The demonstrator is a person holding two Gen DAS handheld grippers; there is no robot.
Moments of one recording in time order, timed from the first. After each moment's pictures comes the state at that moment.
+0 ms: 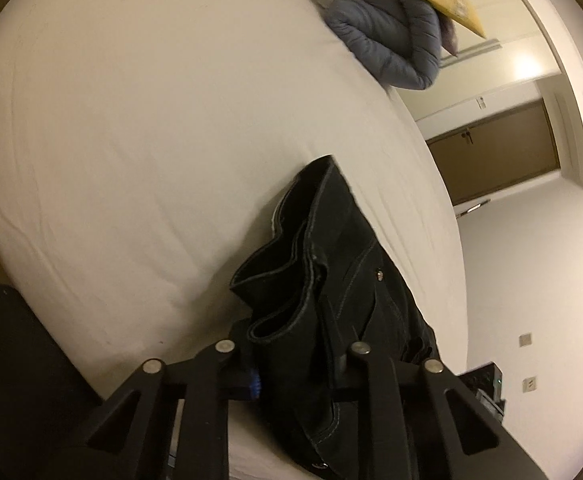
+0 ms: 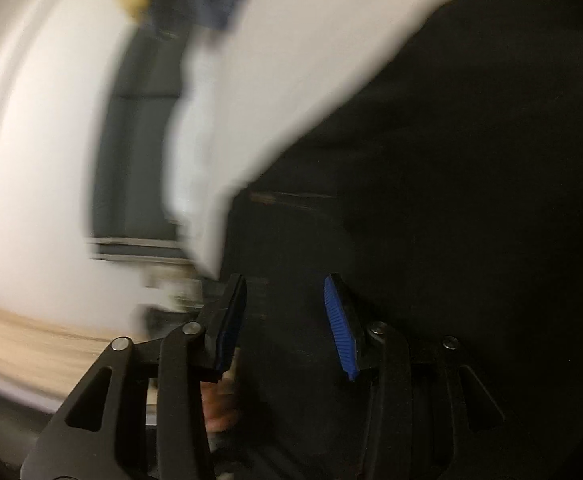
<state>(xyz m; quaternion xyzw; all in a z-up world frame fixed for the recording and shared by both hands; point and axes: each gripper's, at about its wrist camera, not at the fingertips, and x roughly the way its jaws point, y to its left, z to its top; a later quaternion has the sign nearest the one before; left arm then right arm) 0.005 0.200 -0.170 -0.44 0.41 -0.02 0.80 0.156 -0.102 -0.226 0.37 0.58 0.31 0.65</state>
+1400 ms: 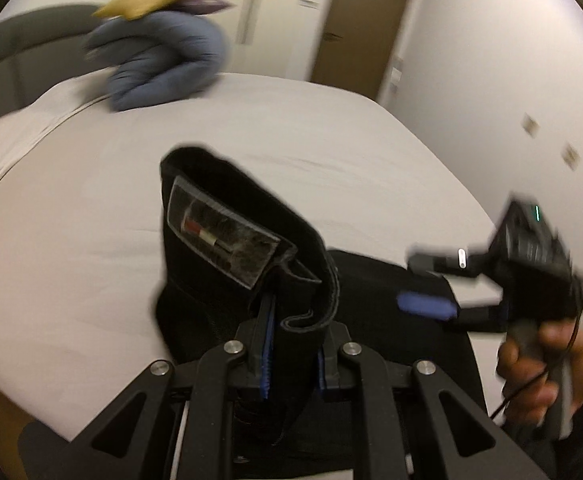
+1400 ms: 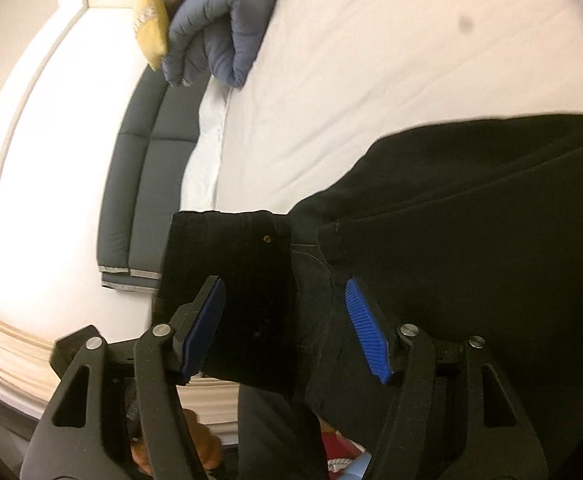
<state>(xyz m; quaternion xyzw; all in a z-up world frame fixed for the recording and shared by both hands) 0.008 -0.048 -0.045 -0.04 0.38 -0.14 0.91 0.117 -0.207 -0.151 0.41 0.49 0.31 0.70</state>
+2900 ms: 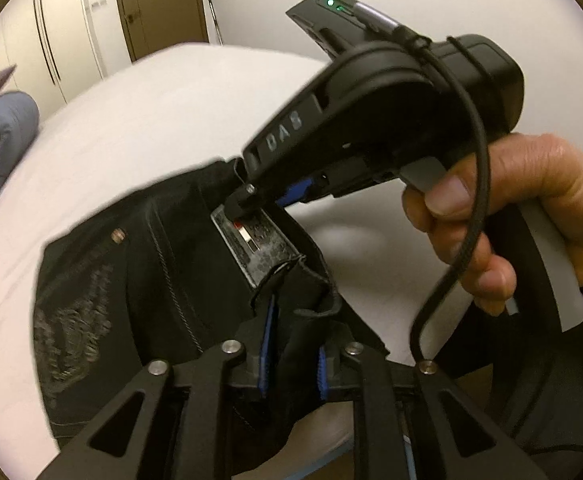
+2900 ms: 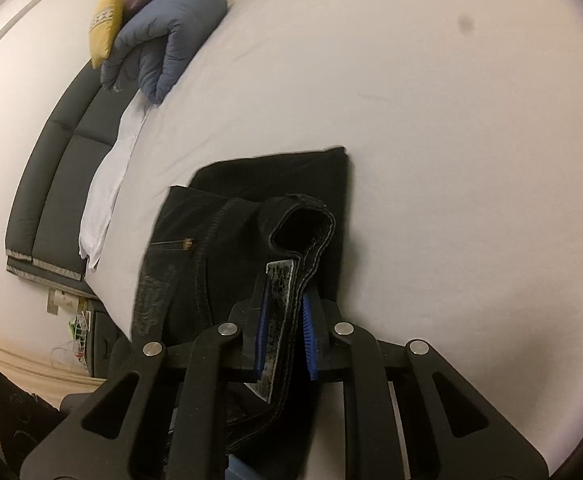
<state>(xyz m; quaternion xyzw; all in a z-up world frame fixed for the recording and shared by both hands) -0.048 -0.255 -0.129 0.19 0.42 -0.34 0.82 0.053 -0.349 -0.181 0.29 0.51 0.17 0.79</state>
